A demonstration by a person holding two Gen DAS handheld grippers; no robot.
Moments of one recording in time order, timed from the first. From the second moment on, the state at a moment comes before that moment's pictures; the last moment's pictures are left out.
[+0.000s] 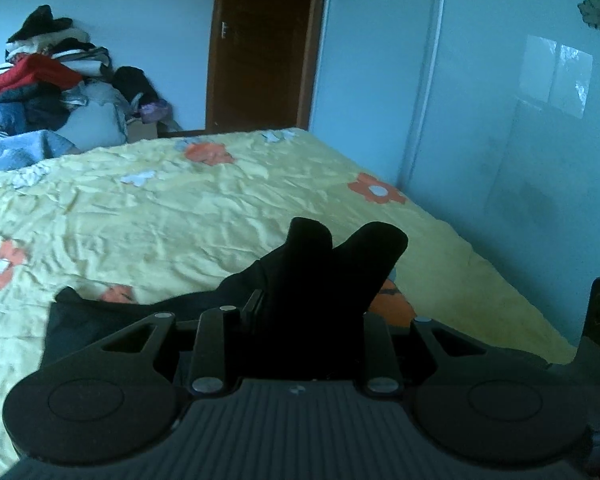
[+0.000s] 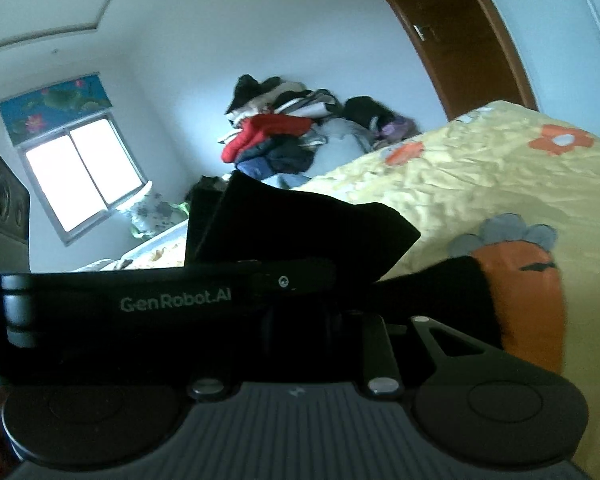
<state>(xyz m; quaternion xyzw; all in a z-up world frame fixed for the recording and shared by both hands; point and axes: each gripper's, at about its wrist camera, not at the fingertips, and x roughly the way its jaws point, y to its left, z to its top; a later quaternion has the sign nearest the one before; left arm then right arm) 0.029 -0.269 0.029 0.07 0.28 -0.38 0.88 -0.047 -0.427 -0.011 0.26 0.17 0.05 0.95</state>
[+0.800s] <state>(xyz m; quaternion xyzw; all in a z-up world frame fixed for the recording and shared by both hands) 0.003 -0.238 0.030 0.09 0.27 -0.44 0.85 -0.101 -0.476 -0.015 0.13 0.22 -0.14 0.96</state>
